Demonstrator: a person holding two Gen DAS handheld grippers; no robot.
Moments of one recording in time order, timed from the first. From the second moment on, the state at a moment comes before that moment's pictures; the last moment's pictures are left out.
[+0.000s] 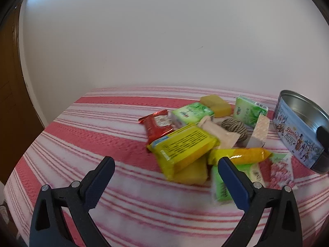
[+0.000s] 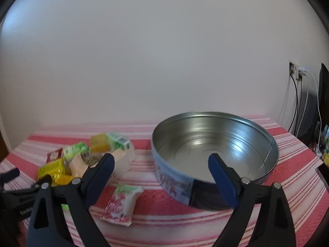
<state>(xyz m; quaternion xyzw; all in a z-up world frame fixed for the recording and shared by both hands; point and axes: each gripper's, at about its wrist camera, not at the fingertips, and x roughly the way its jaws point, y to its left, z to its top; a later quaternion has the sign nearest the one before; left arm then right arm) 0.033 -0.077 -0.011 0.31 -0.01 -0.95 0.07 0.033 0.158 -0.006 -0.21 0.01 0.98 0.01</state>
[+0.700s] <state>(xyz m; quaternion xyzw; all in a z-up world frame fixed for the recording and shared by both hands) 0.041 -0.086 -0.017 0.34 -0.02 -0.94 0.07 -0.016 0.113 -0.054 -0.40 -0.03 0.91 -0.05</state>
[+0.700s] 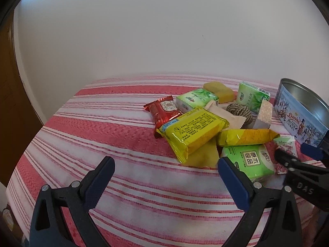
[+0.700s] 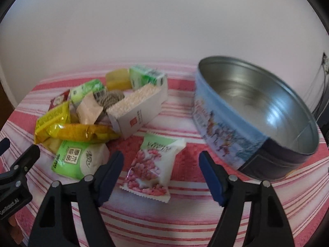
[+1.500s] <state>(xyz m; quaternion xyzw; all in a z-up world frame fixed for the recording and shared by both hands) 0.041 -0.078 -0.023 0.36 -0.01 -0.93 0.06 -0.019 0.103 -0.060 -0.42 -0.04 0.90 -0.09</state>
